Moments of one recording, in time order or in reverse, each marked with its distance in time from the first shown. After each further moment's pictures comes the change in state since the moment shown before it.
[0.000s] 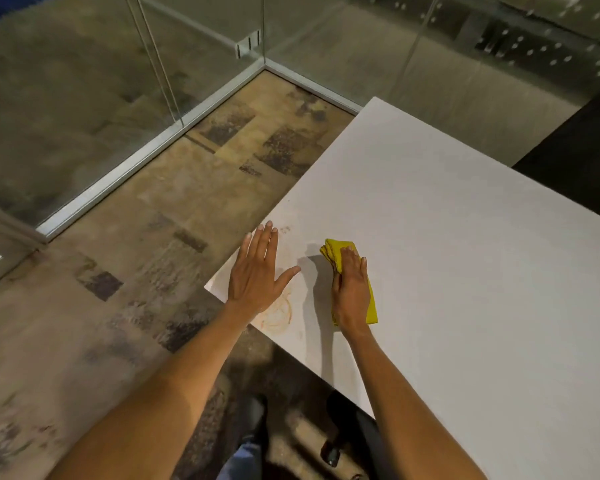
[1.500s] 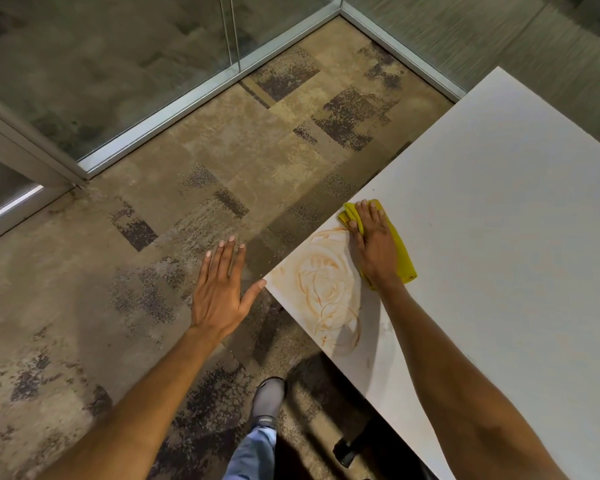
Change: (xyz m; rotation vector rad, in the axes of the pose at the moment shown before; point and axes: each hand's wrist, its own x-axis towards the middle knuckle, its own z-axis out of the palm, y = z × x) left_hand -0.086 -0.184 0.060 0.016 -0.090 -0.323; right_hand 0.123 -0.045 0.148 -0.130 -0.208 -0.386
